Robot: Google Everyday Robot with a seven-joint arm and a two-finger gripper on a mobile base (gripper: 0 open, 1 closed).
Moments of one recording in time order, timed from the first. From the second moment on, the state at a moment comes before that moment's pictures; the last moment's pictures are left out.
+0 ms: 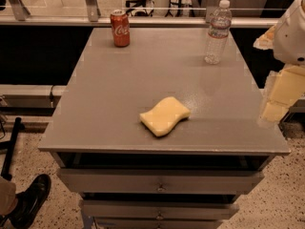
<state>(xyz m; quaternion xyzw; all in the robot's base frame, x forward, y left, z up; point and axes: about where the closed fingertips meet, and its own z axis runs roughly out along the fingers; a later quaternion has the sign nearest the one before) 0.438 -0.217 0.976 -0.60 0.78 -0.03 0.16</state>
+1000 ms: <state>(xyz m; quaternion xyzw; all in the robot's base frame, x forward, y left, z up) 0.501 -0.254 0.953 -0.57 0.79 -0.06 0.22</state>
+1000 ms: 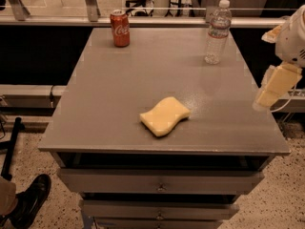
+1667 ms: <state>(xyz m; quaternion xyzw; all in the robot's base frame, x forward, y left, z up) 0.607 -0.291 0.931 -0.52 0.78 -0.07 0.34</state>
